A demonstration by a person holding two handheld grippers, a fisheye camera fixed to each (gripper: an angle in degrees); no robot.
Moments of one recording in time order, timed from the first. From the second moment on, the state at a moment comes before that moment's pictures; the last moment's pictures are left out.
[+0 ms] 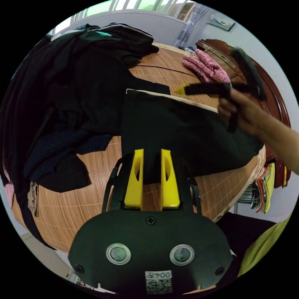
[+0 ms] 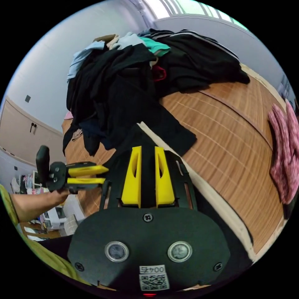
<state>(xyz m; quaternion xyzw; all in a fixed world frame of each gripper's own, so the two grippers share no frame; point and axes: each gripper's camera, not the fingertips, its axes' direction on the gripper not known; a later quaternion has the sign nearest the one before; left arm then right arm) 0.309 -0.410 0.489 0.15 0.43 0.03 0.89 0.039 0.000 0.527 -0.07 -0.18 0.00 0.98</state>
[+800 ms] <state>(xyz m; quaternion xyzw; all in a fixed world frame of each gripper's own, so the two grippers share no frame) 0.203 -0.498 0.580 0.15 0.47 0.02 0.87 0.059 0.034 0.531 -0.18 -0.18 0.13 0.96</state>
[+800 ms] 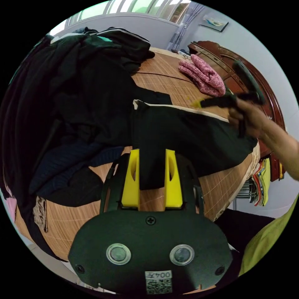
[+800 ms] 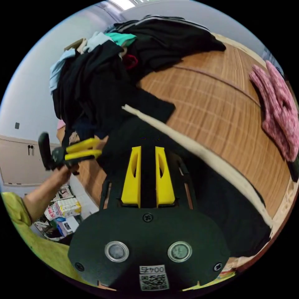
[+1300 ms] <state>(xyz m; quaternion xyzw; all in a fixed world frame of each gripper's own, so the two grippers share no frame) 0.221 -0.525 0.609 0.12 0.39 0.12 0.90 0.067 0.122 0.561 -0.28 -0.12 0.16 0.94</state>
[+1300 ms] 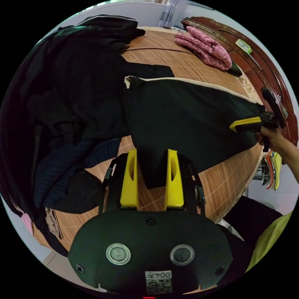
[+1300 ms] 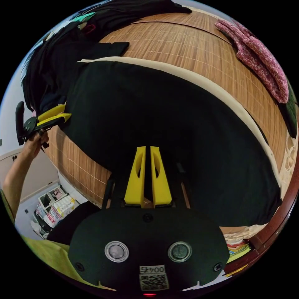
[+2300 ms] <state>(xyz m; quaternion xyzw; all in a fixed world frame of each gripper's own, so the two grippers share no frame) 0.216 -0.459 0.620 0.05 0.46 -0.06 0.88 0.157 0.299 0.464 -0.11 -0.32 0.39 0.85</state>
